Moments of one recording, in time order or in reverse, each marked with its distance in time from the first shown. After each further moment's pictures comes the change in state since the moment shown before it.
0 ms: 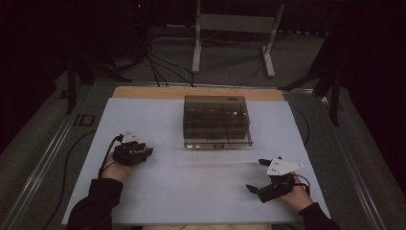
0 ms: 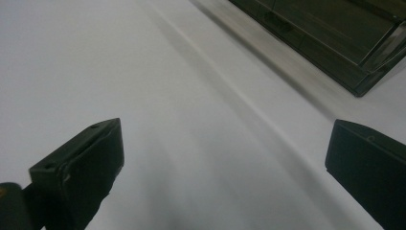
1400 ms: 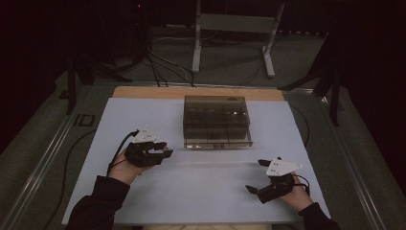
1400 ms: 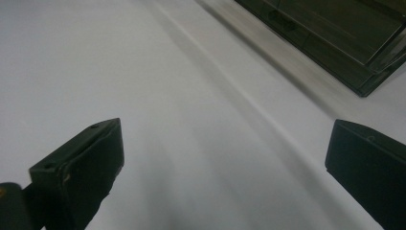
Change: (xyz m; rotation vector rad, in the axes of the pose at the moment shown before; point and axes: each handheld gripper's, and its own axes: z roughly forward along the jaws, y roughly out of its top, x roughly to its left) left arm -0.059 0.046 -0.033 -0.069 -0.233 0.169; right arm 0.001 0.000 0.001 0.005 0.006 -0.009
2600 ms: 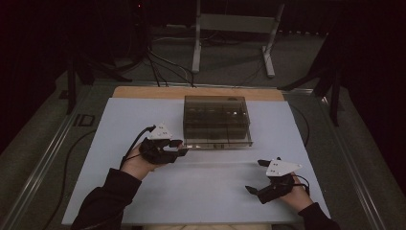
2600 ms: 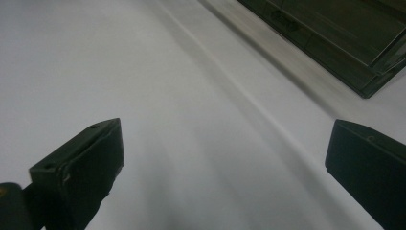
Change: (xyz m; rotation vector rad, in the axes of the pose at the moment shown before) left arm -0.020 0.032 0.015 -0.013 -0.089 0.084; right arm 0.000 0.000 0.000 0.002 0.005 -0.010
